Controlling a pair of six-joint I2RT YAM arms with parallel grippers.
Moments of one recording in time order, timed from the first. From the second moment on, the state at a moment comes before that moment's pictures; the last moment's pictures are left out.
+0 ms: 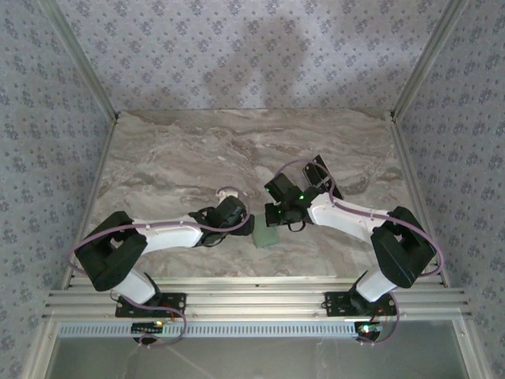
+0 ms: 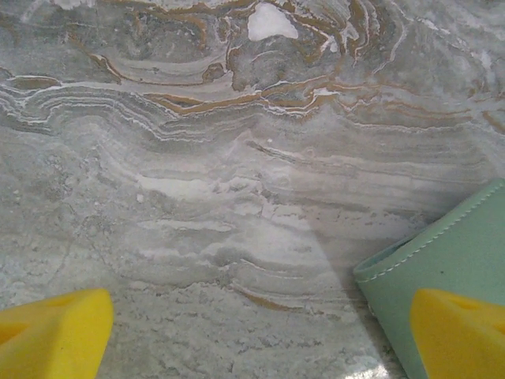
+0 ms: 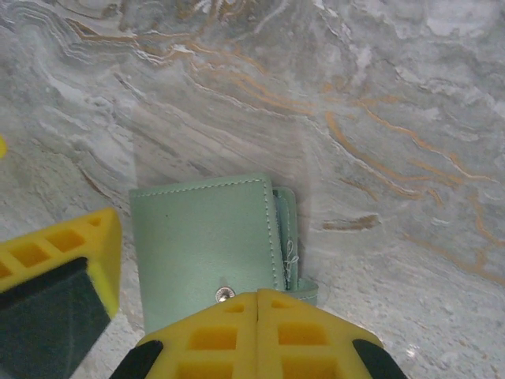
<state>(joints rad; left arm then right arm) -0.90 1.54 0.70 -0.11 -0.27 -0.68 0.77 1.54 0.96 -0.50 -0.02 0.56</state>
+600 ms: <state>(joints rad) -0.90 1.58 0.70 -0.10 -0.25 -0.68 0.79 1.59 0.94 -0.43 -0.02 0.56</state>
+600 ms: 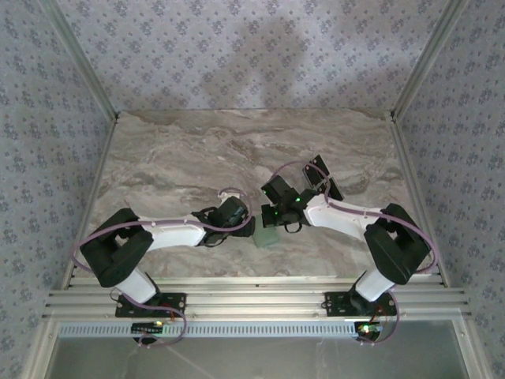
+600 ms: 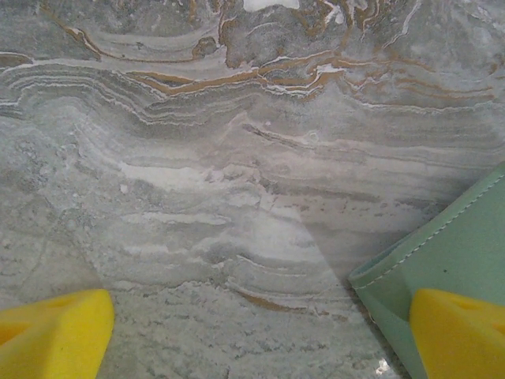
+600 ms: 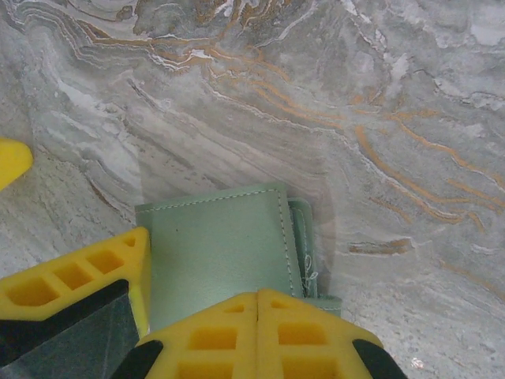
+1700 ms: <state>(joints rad) -0.90 1.59 0.71 -0.10 -0.27 -0.68 0.82 1.65 0.93 -0.39 -0.02 0.56</state>
